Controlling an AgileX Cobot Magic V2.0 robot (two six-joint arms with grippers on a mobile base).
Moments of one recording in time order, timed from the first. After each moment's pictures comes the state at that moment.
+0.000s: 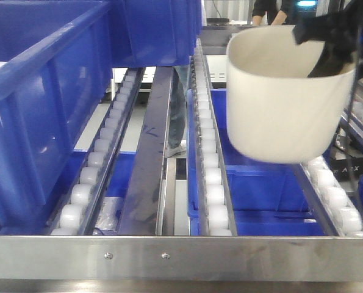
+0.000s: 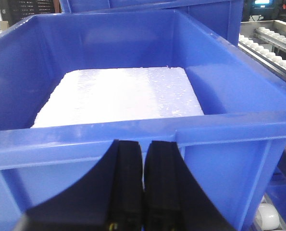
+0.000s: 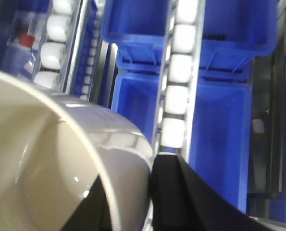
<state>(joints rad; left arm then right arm) -0.16 -0.01 0.01 -0.07 0.09 0.10 0.22 1.48 -0.98 0.04 0.34 0.13</state>
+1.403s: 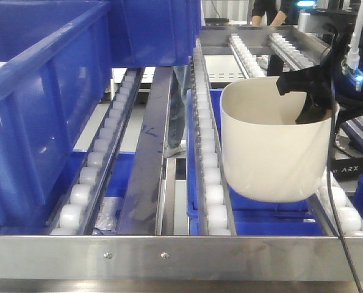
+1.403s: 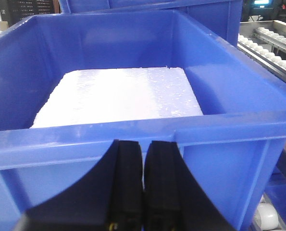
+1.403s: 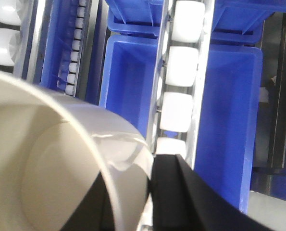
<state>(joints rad) -0.16 -0.01 0.01 -0.07 0.09 0.10 0.22 1.64 -0.99 0.05 0.32 0.13</state>
